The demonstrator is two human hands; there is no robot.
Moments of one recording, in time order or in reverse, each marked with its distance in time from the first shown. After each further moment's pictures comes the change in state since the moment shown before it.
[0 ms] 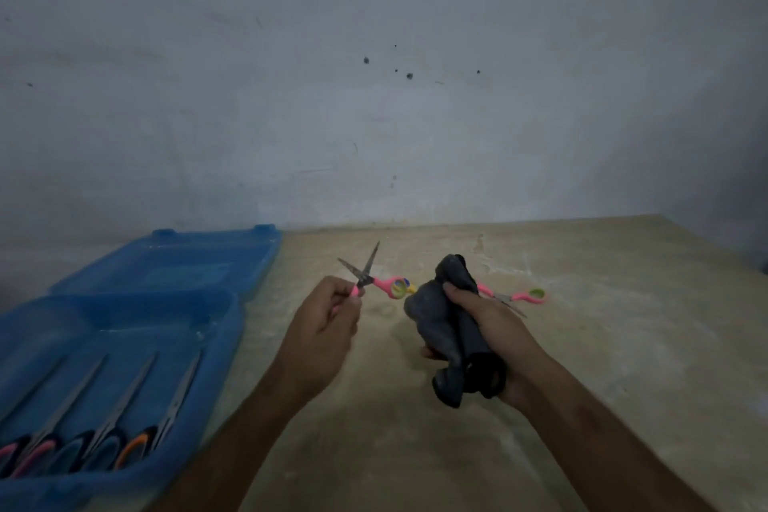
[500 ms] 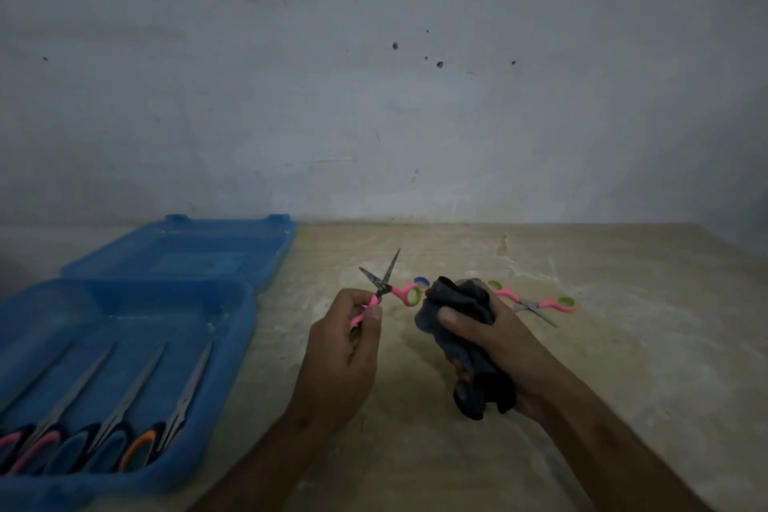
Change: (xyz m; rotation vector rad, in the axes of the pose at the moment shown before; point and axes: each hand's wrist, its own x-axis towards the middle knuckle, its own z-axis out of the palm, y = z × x) left_hand -0.015 -0.019 0.011 0.114 0.144 0.195; right_hand 0.019 0.018 -0.008 -0.326 -0.230 -0.223
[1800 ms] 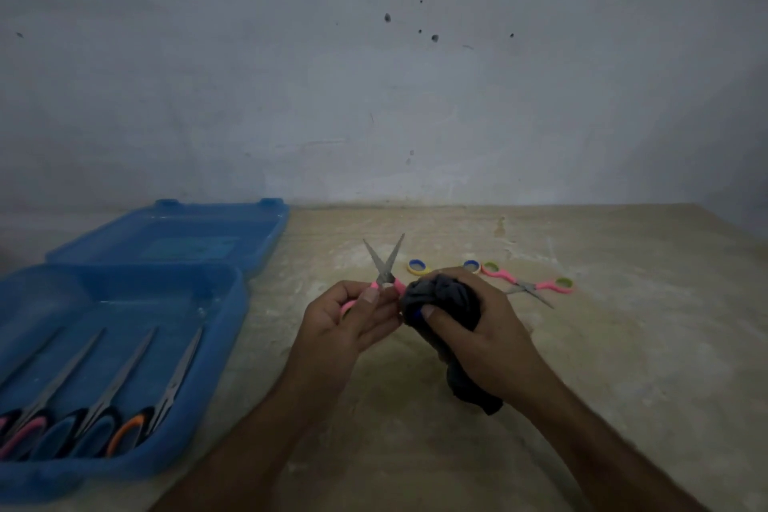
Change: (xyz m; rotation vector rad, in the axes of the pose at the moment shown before) left_hand 0.005 0.010 0.007 -0.767 -0.060 -0.503; right_hand -0.012 0.001 0.013 -0.533 0.082 -0.420
